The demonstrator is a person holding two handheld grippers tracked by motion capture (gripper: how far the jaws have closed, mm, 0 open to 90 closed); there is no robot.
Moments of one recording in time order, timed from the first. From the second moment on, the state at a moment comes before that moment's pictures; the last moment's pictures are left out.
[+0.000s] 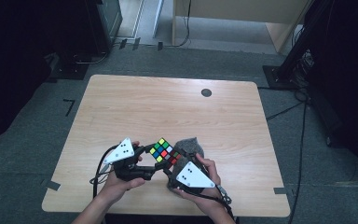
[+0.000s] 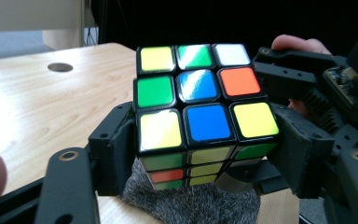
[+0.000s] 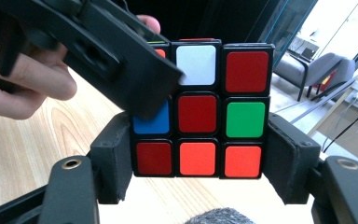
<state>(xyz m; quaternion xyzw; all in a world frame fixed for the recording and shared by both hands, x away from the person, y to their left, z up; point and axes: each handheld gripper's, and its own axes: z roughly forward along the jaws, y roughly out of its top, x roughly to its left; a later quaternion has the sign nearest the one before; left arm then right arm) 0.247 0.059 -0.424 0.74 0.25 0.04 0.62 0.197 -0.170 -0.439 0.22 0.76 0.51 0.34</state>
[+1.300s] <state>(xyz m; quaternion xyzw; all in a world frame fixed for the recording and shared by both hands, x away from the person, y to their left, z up) 0.223 0.039 -0.455 0.81 0.06 0.36 0.46 0.222 -0.188 -0.425 0.35 0.77 0.52 0.10</state>
